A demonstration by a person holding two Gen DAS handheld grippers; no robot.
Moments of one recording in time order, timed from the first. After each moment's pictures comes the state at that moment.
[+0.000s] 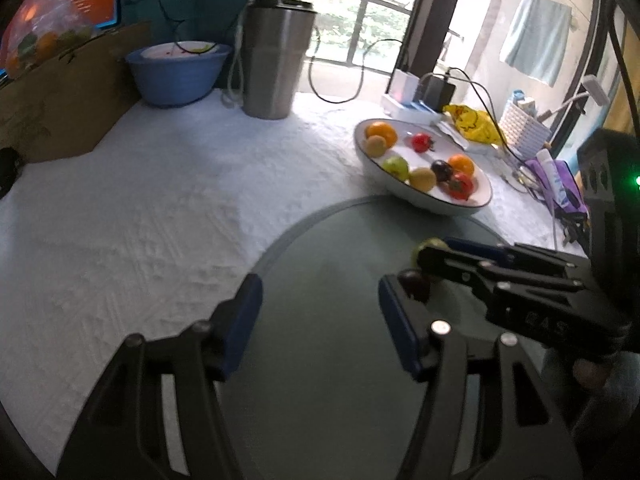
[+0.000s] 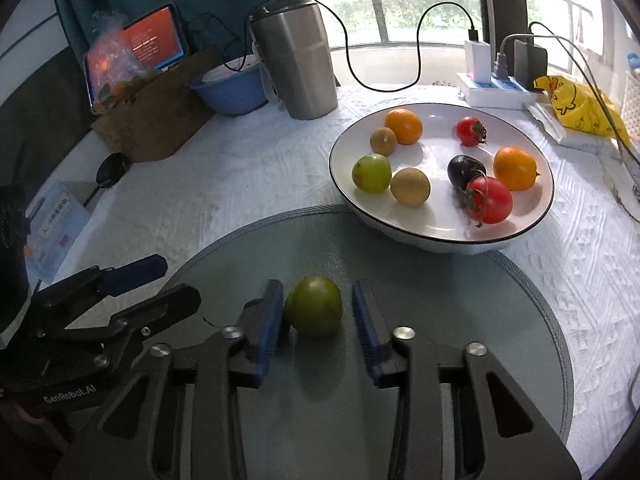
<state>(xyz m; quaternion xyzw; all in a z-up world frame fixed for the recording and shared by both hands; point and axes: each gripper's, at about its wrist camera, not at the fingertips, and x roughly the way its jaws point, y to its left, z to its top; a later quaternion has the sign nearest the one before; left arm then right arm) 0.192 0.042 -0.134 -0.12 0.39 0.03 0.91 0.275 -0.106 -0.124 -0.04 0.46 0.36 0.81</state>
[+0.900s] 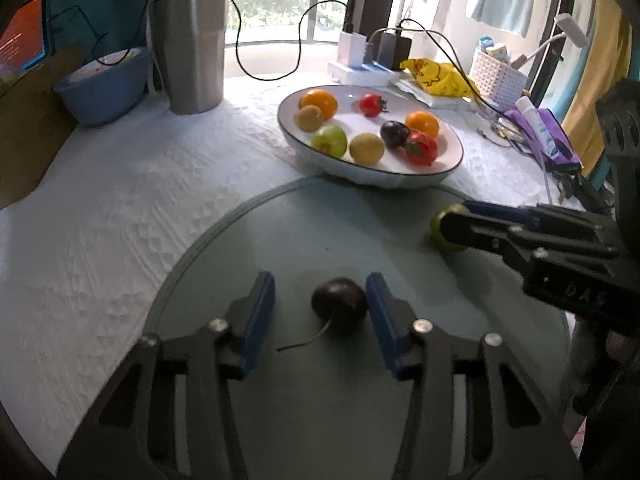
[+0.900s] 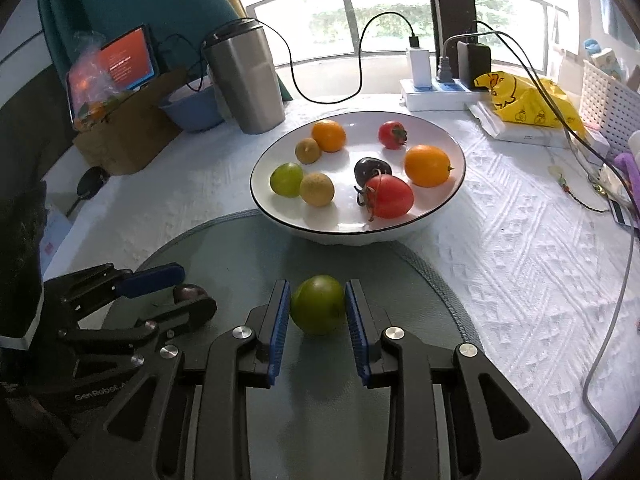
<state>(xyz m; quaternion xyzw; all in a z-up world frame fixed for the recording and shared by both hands) 0.230 -0.006 -0.148 -0.06 0.43 -0.02 0.90 0.287 -0.160 -0.119 -0.05 0.44 0.32 0.84</state>
